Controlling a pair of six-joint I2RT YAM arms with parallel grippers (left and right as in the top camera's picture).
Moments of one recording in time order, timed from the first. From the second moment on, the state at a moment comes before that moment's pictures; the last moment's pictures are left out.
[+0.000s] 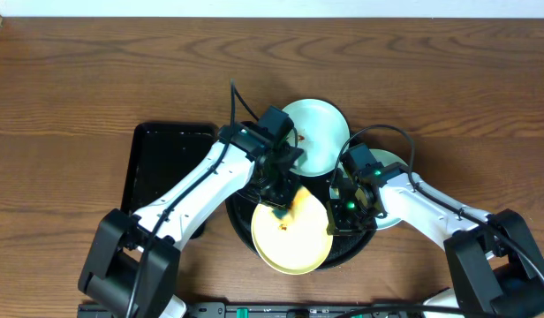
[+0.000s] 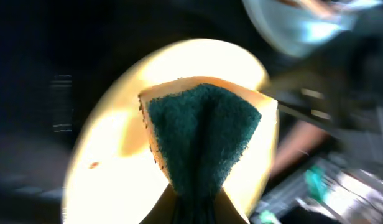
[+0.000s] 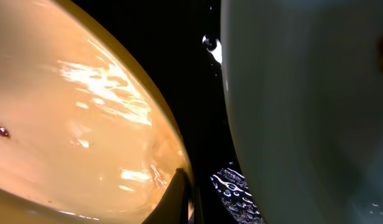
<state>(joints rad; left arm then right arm) -0.58 1.70 1.21 -1.02 0.48 -0.14 0.46 1.65 0.78 -0.71 -0.46 0.35</state>
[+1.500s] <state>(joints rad) -0.58 1.82 1.21 -1.17 0.74 -0.09 0.46 1.67 0.94 -0.72 -0.26 0.36</state>
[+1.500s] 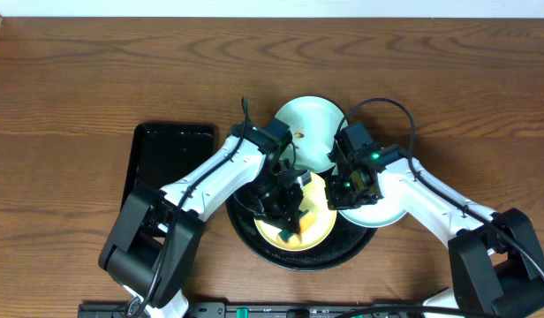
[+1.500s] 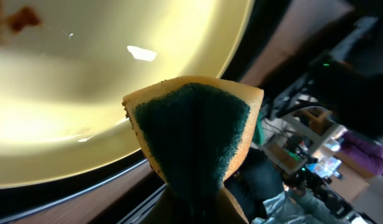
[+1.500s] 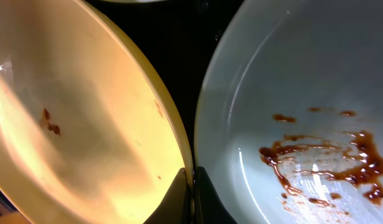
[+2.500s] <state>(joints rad) -0.52 1.94 1.21 -1.07 0.46 -0.17 0.46 1.67 0.94 -0.79 -0.26 0.36</state>
